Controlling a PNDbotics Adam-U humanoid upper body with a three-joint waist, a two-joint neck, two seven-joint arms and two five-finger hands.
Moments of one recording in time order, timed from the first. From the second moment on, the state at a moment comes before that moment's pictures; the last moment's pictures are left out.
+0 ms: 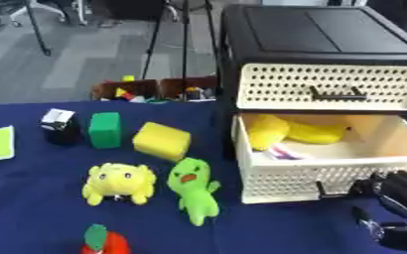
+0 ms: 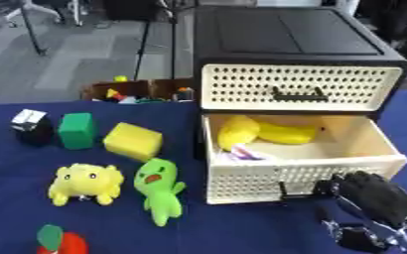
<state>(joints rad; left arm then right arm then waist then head) -0.42 0.09 0.08 -1.99 -0.23 -0.40 0.32 0.09 -1.04 -0.18 -1.99 0.73 0.11 0.18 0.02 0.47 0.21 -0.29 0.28</state>
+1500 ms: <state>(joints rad) -0.42 0.08 0.08 -1.99 -0.23 -0.40 0.32 0.14 -0.96 -0.13 -2.00 0.85 0.04 0.10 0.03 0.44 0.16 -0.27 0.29</state>
